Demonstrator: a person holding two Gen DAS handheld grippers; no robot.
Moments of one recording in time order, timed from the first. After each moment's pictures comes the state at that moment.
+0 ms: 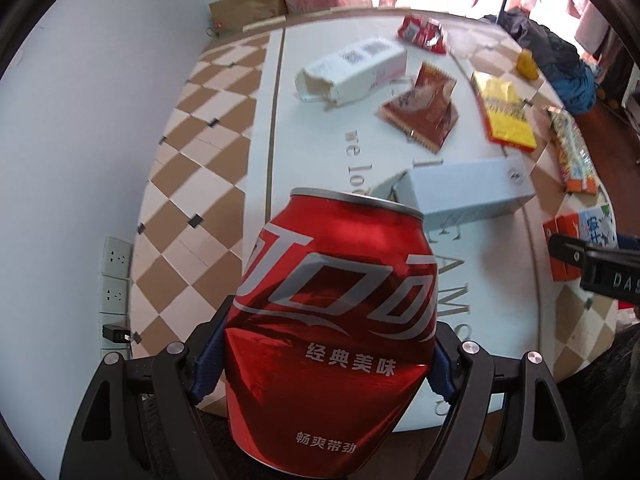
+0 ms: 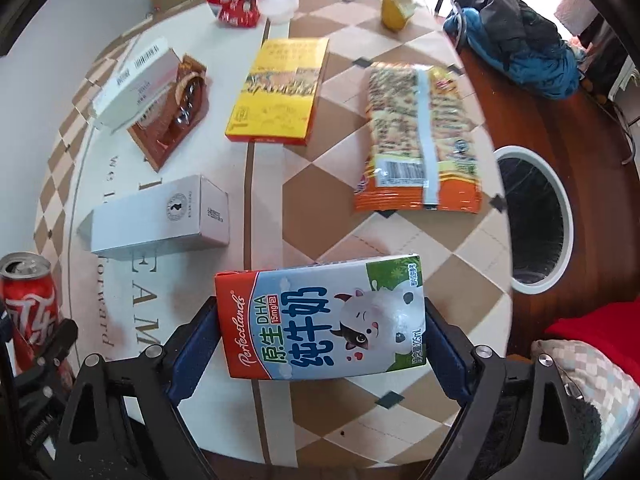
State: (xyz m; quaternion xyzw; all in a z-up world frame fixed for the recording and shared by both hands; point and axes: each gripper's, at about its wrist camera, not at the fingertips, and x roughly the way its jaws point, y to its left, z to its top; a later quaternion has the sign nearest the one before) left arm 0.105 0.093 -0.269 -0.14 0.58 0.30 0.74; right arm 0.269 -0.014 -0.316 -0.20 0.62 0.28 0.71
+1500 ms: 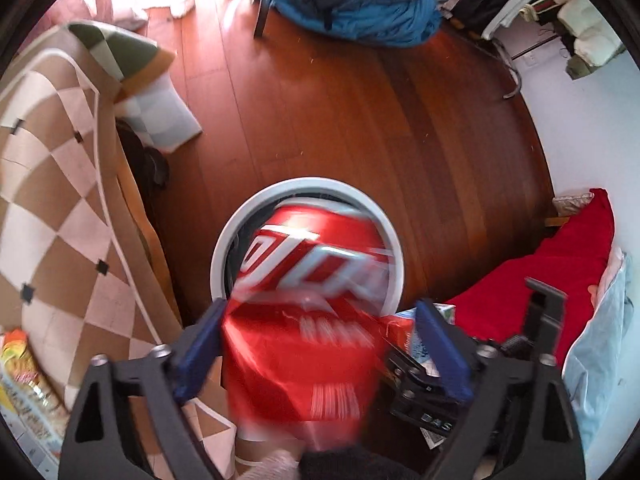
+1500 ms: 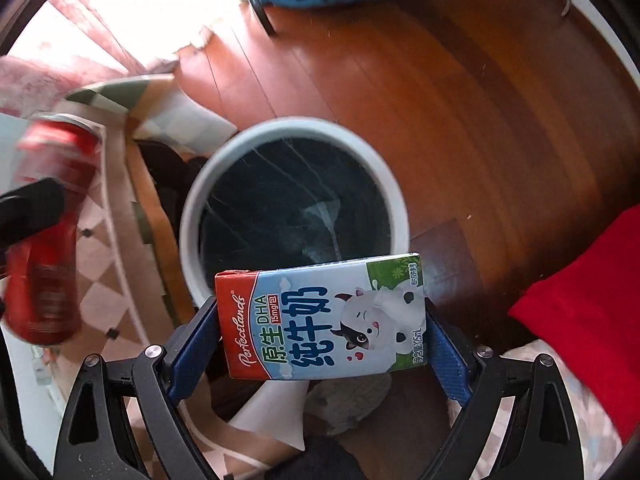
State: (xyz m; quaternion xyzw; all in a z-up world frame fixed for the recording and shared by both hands) left arm 0.556 -0.128 -0.343 -0.23 0.65 0.01 0.72; right arm 0.573 -0.330 -0.408 -0.01 0.69 0.16 0.70
